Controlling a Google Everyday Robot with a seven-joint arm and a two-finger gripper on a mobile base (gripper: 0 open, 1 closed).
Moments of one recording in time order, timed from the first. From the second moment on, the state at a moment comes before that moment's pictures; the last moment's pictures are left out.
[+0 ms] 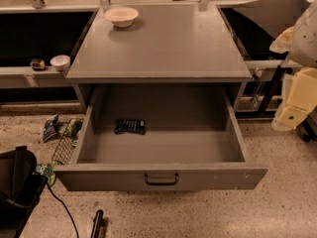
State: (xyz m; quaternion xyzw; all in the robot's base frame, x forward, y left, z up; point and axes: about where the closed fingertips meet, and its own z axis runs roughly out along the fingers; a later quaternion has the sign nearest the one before) arm 0.438 -0.216 0.978 -0.60 0.78 -0.04 0.16
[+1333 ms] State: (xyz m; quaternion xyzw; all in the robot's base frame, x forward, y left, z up) arm 0.457 -0.119 0.857 -0.61 0.74 0.11 0.25
